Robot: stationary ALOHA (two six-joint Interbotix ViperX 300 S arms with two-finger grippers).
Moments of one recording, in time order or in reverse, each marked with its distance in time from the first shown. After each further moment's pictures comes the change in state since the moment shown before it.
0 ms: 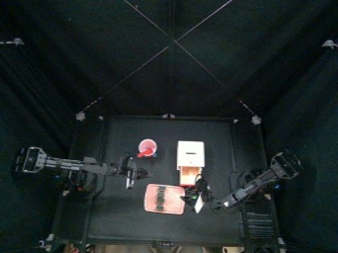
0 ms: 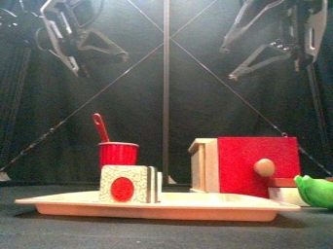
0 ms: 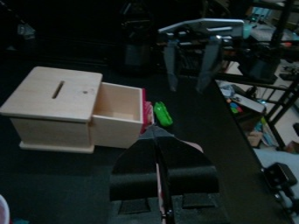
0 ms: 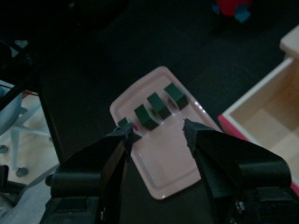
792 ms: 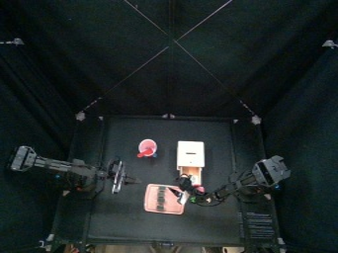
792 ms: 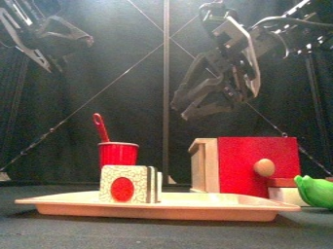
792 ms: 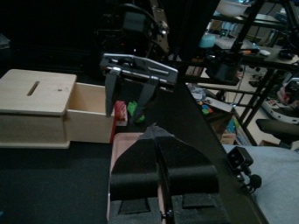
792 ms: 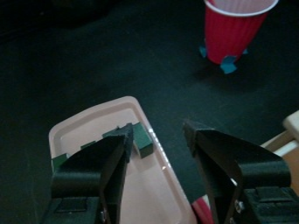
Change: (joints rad) left arm -0.094 -0.196 0.156 -0.029 -0.035 -0.002; right arm -0.186 0.284 -0.069 -0.362 -0.051 0.002
